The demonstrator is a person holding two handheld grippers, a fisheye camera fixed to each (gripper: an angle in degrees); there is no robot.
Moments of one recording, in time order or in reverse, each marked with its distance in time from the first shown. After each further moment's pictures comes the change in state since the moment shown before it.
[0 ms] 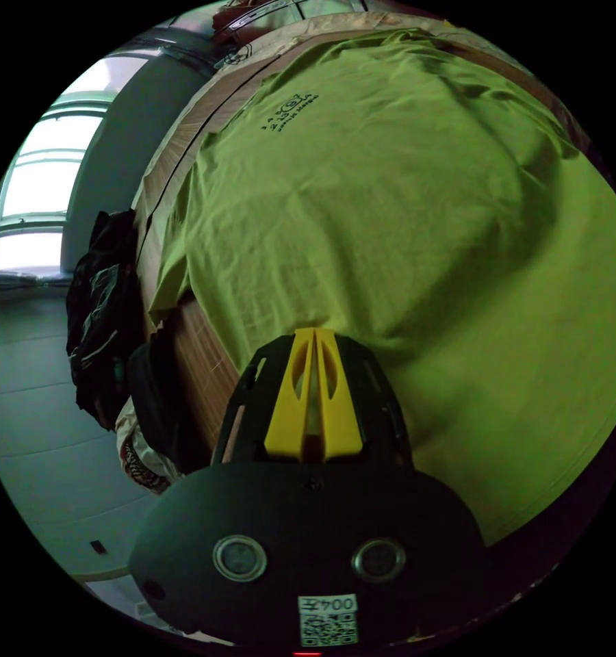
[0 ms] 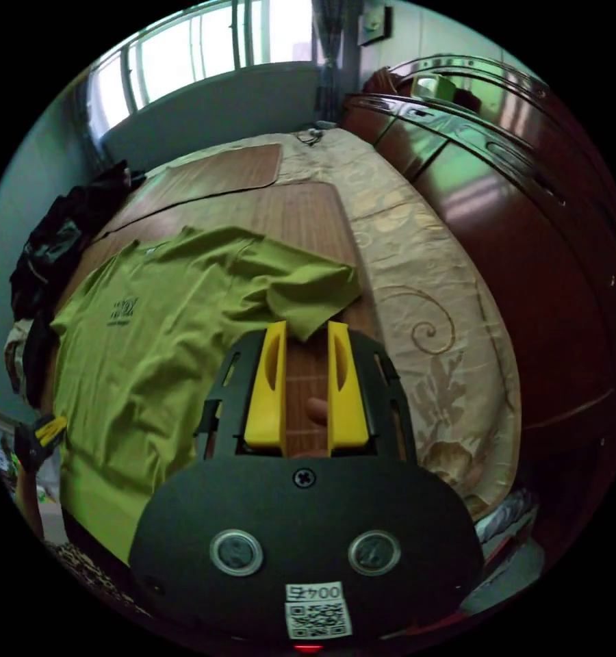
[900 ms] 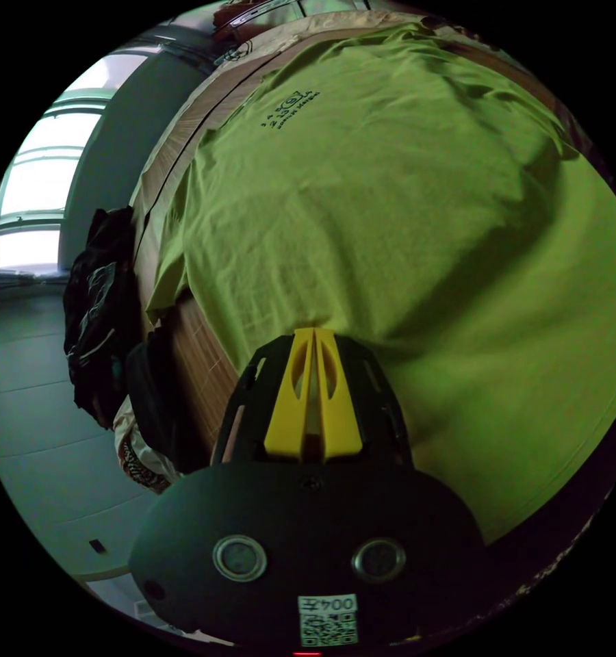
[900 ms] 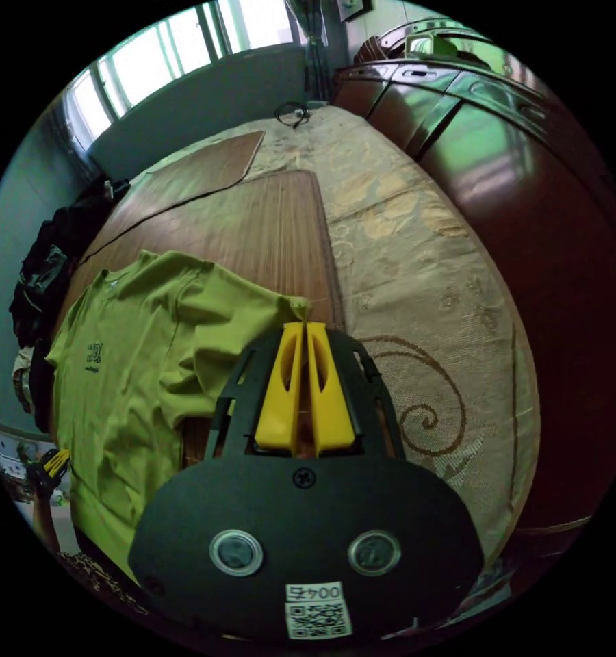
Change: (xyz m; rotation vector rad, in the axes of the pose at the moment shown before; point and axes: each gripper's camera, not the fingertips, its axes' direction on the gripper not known) left arm -0.016 -0.001 0.008 -0.013 0.008 -0.006; right arm 0.120 -0.067 0.085 -0.032 -0.058 0.000
